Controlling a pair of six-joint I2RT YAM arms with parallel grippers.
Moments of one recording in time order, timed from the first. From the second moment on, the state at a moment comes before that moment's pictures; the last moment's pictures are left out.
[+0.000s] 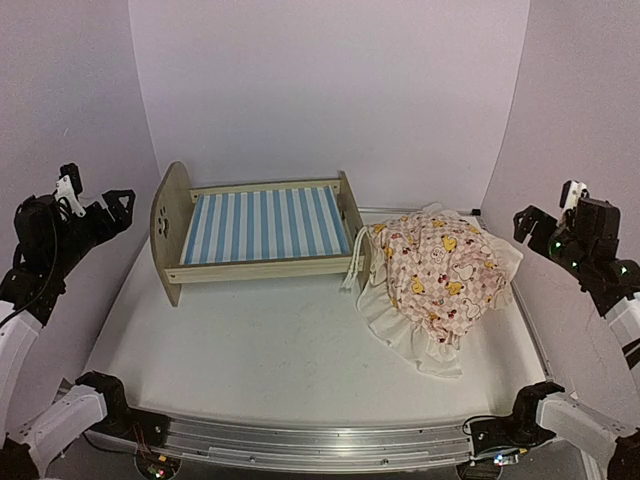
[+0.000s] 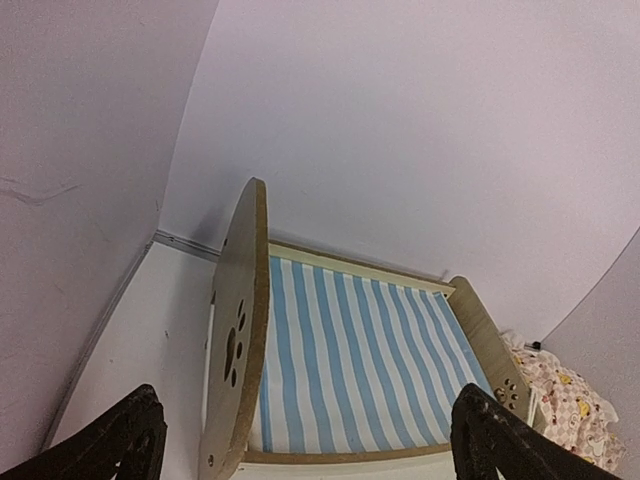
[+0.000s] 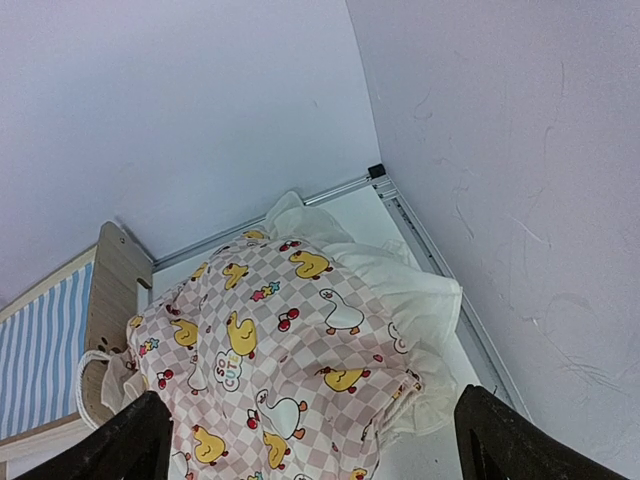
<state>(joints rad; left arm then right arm) -0.08 0.64 0.81 -0.28 0.03 -0.40 0.06 0.75 0.86 -0.48 0.14 0.37</state>
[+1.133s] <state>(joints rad) -0.45 1.08 0.86 -0.17 0.37 -0.53 0.44 1.77 1.21 -0.64 0.28 0.12</state>
